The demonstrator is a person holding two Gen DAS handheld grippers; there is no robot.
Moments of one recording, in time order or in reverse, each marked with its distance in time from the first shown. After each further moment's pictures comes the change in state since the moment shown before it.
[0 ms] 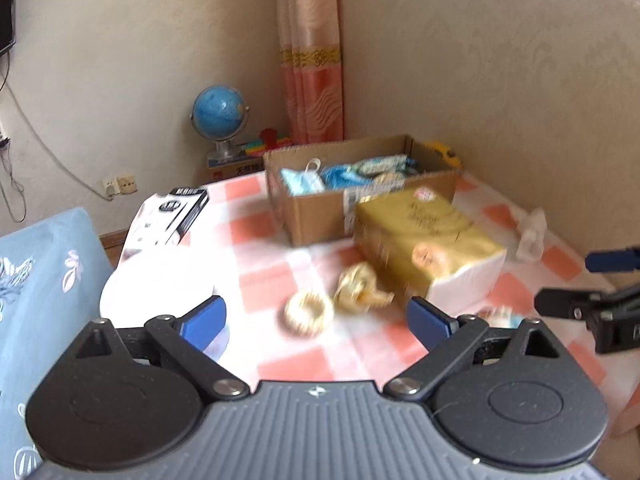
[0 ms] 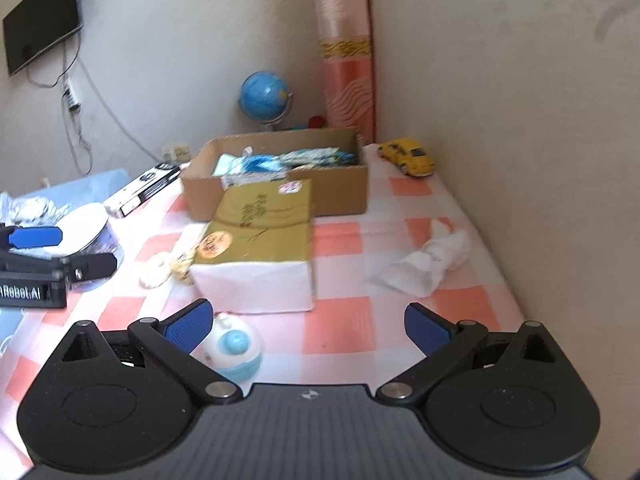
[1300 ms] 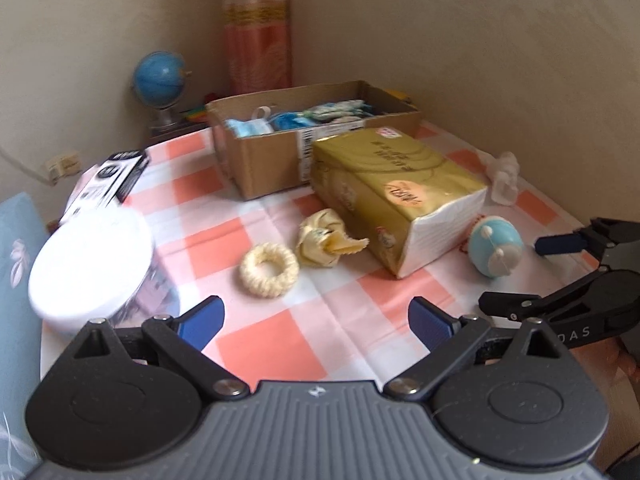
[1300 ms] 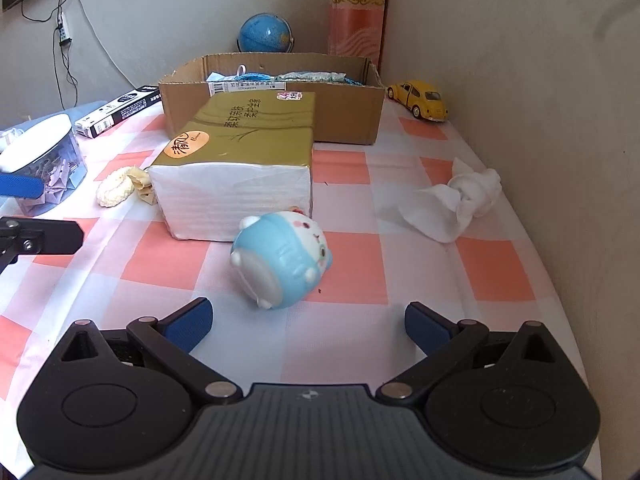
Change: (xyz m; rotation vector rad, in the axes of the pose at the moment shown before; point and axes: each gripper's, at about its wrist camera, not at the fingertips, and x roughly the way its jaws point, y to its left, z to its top) left arm 0.037 0.002 -0.012 0.103 0.104 -0.189; right arm 0.055 0.004 -0.035 -0.096 0.121 -0.077
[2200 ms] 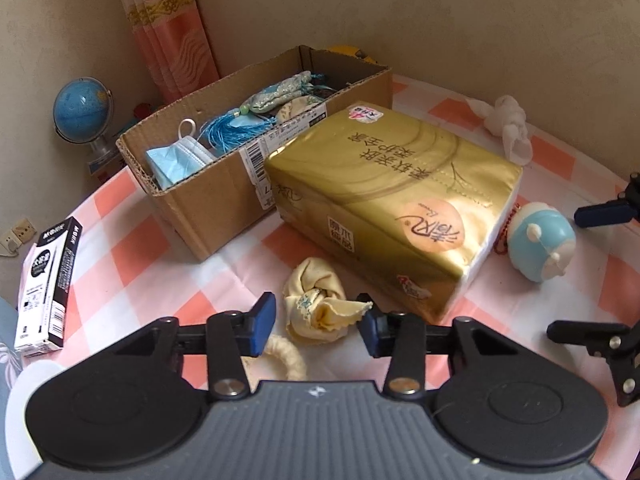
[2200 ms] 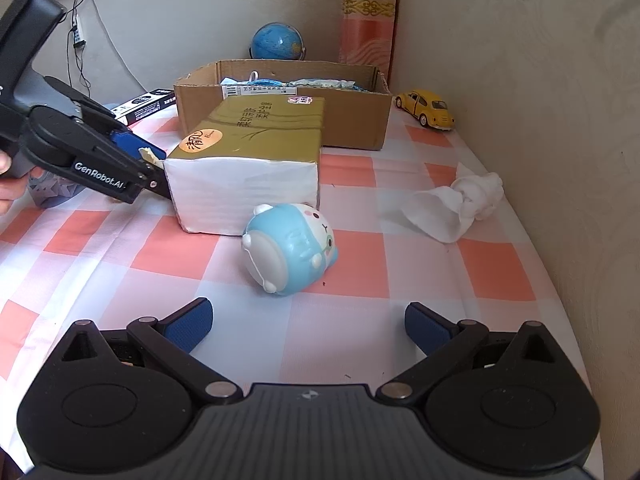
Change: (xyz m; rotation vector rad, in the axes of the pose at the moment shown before) left arm 0.079 -0.003 0.052 0.268 0.122 -0.072; right arm -0.006 -0.001 -0.007 -0.027 -0.031 0.026
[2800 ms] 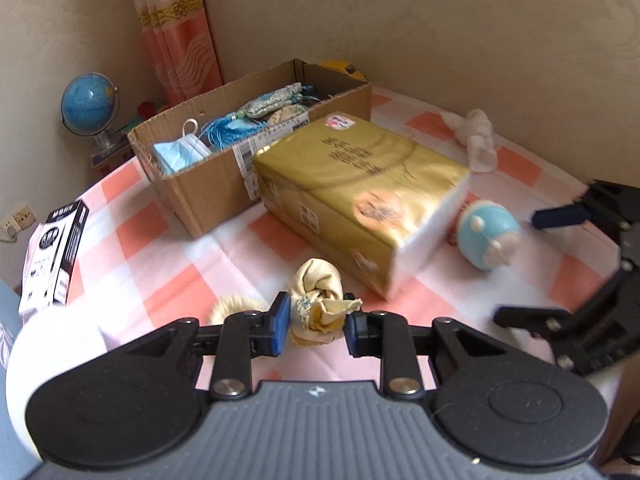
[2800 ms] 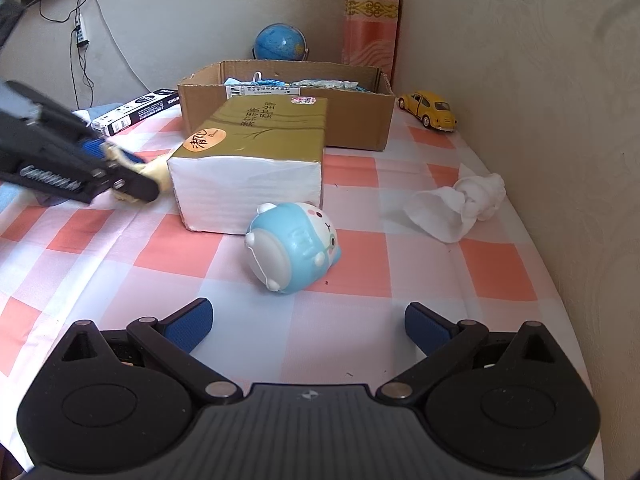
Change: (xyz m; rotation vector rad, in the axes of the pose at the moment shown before) left arm -0.042 -0.016 -0.020 -0.054 -0.029 -0.018; right arm 0.000 0.001 -0.001 -0.007 -0.005 0.007
